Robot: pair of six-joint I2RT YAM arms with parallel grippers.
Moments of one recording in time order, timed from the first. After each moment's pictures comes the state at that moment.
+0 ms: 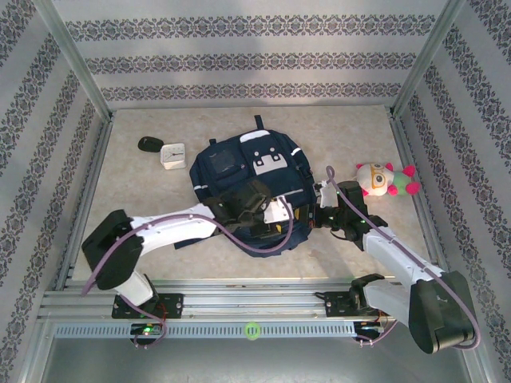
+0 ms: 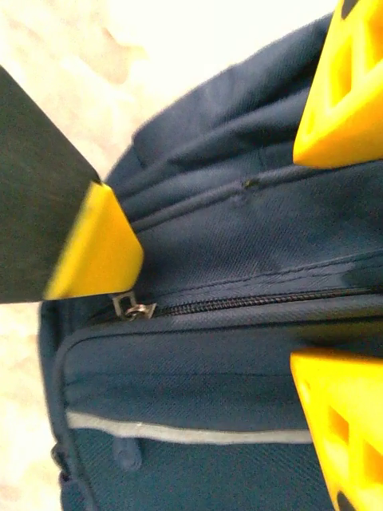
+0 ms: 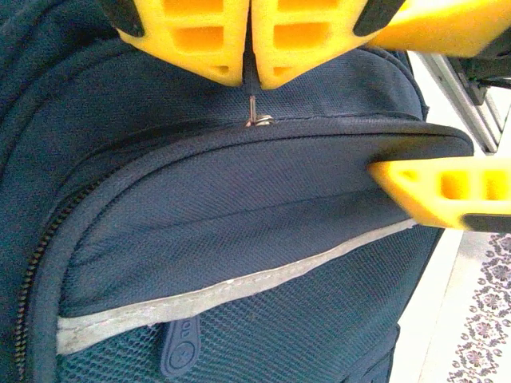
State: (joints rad) left arm -0.91 1.63 1.04 -0.23 0.07 0.45; right arm 0.25 1.07 0.47 -0.15 -0.63 0.42
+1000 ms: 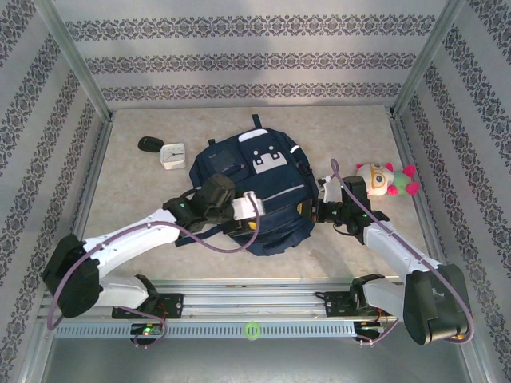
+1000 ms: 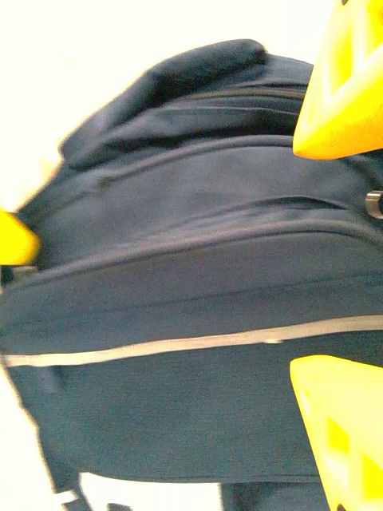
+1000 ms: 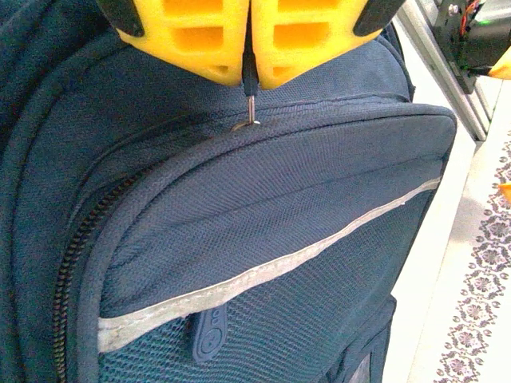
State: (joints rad) left arm -0.78 1.33 0.91 -0.32 0.20 0.55; right arm 0.19 1.12 0.50 -0.14 -0.69 0.39
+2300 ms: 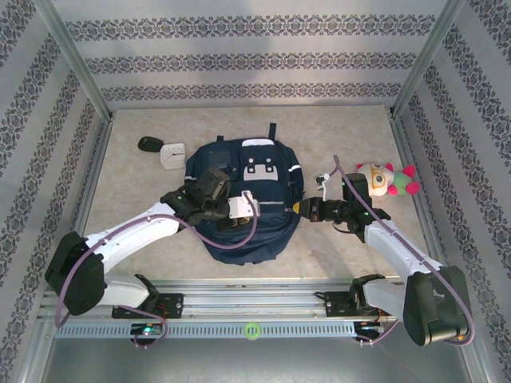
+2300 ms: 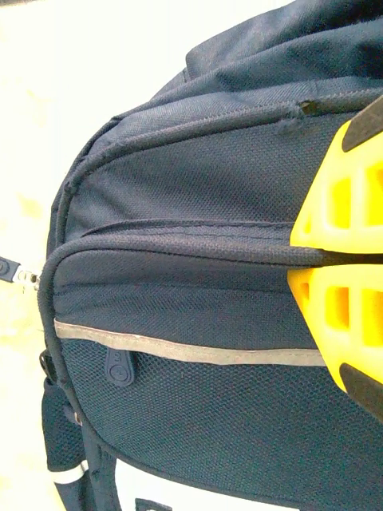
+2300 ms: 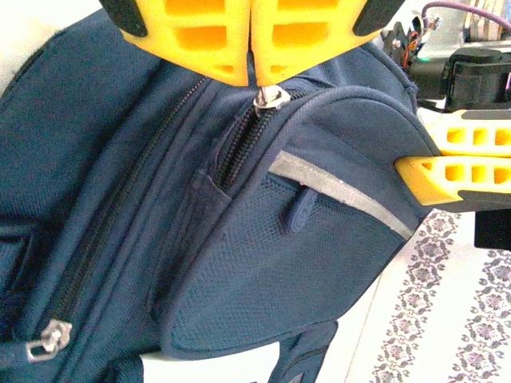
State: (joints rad) left arm -0.67 1.33 0.91 -0.44 0.36 0.70; right arm 0.18 1.11 0.53 -0.16 -0.83 0.39
